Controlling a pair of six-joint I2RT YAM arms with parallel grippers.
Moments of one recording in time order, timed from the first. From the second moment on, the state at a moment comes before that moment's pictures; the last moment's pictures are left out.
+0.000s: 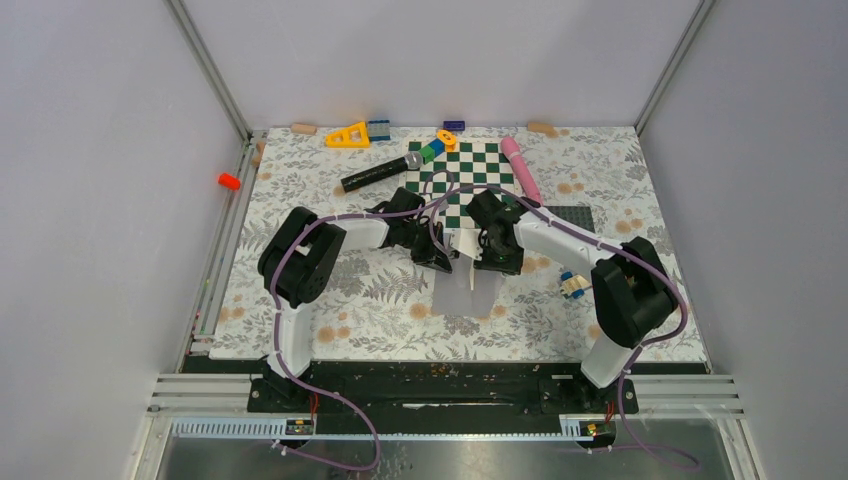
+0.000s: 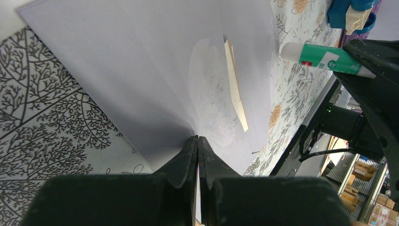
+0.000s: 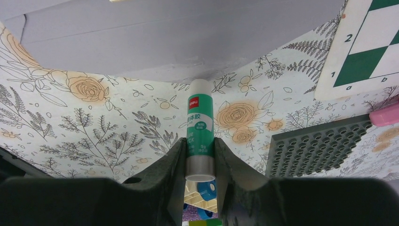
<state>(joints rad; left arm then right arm) -0.56 2.04 1.20 -0.13 0.69 -0.44 0.62 1.71 1.20 -0.93 0.09 -0.79</state>
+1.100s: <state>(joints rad) -0.56 2.04 1.20 -0.13 0.69 -0.44 0.65 1.75 1.20 -0.80 0.18 -0.80</state>
